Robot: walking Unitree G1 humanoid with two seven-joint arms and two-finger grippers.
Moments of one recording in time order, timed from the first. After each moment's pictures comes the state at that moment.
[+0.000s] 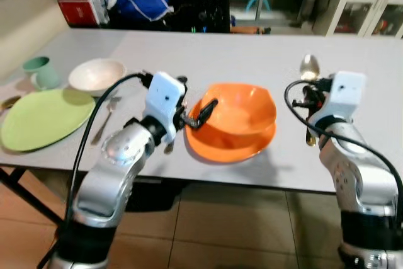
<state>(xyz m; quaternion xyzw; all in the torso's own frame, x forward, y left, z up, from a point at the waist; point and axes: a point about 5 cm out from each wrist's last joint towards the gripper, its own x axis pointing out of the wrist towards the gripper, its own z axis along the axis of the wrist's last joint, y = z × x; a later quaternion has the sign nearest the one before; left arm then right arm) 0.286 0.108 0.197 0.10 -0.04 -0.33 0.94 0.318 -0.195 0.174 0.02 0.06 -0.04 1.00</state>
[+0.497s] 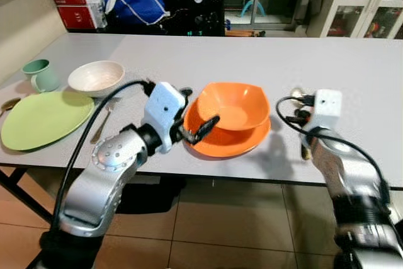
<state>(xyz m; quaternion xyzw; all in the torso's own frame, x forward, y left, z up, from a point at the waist) 0.272 0.111 0.192 0.11 -0.01 -0.39 0.92 0.343 -0.204 0.119 0.04 0.18 -0.05 0.98</state>
